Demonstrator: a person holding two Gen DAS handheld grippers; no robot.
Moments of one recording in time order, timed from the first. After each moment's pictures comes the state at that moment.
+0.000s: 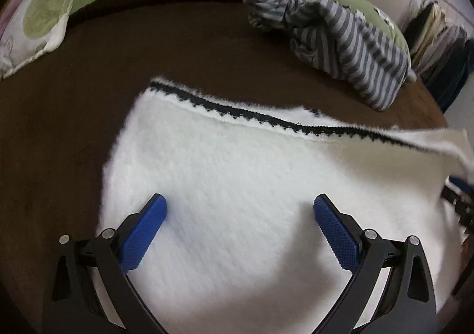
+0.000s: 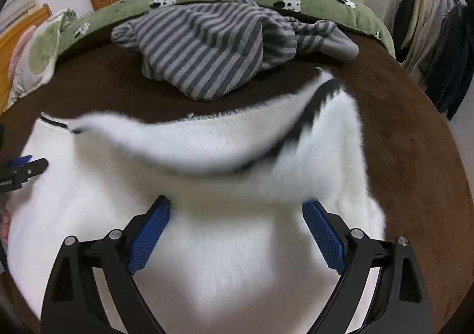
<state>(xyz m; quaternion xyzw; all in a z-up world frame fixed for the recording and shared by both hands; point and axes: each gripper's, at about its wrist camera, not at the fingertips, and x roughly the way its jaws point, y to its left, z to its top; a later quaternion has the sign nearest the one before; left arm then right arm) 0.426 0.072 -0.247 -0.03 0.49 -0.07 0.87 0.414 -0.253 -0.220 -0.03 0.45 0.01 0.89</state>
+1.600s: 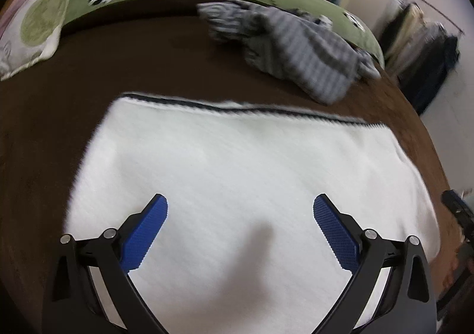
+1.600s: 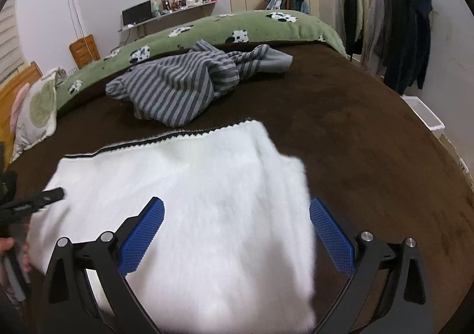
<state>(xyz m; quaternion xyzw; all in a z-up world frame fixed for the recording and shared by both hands) 0.363 0.019 -0.208 -0.04 0.47 -0.11 0.87 0.285 -0.311 -0.173 0.07 0.37 -0.04 0.93</state>
